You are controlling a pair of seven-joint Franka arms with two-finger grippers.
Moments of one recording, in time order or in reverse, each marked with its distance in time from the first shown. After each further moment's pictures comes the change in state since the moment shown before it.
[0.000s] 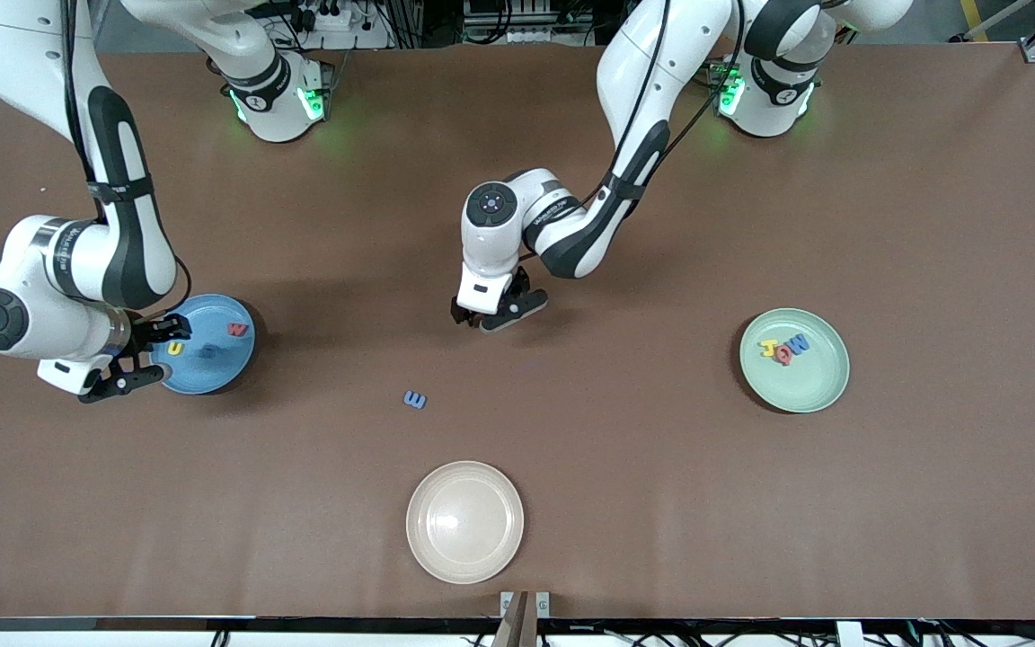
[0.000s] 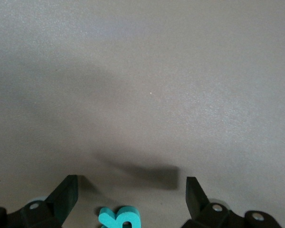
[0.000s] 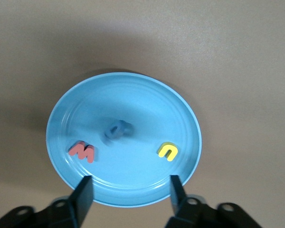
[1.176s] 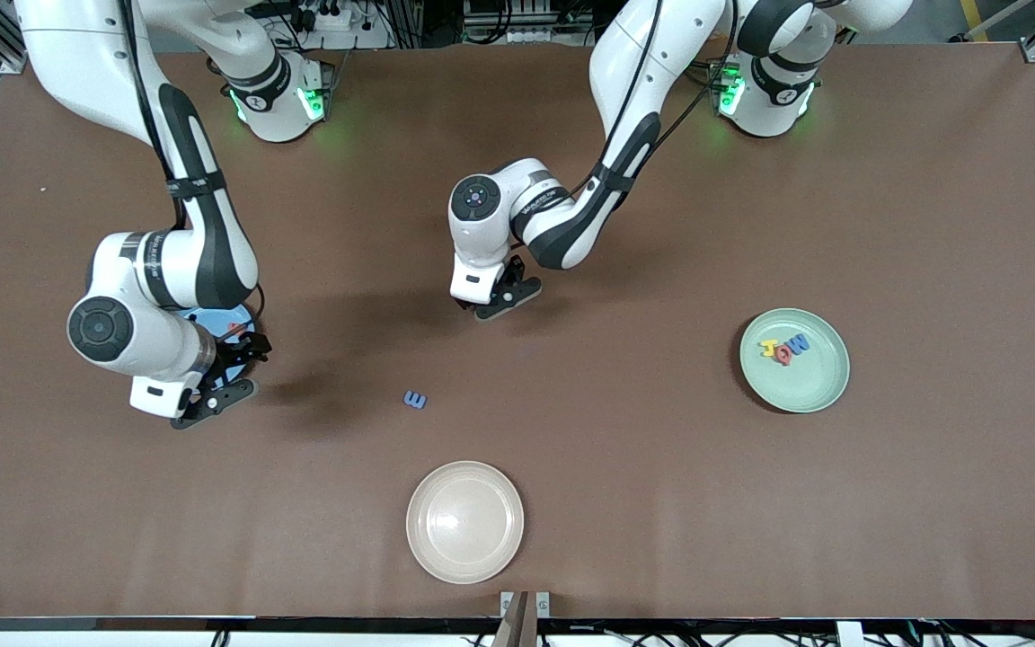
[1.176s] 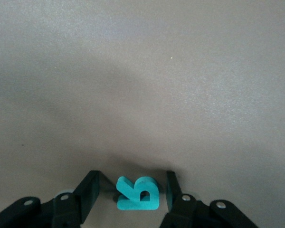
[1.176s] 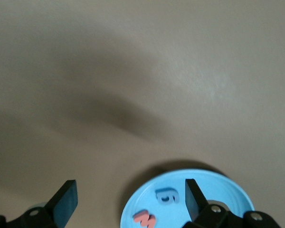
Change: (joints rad) left arm -0.028 -0.001 -0.005 0.023 -0.010 -0.110 -0.020; right arm 0.077 0.055 0.139 0.114 0.043 0.073 -0.037
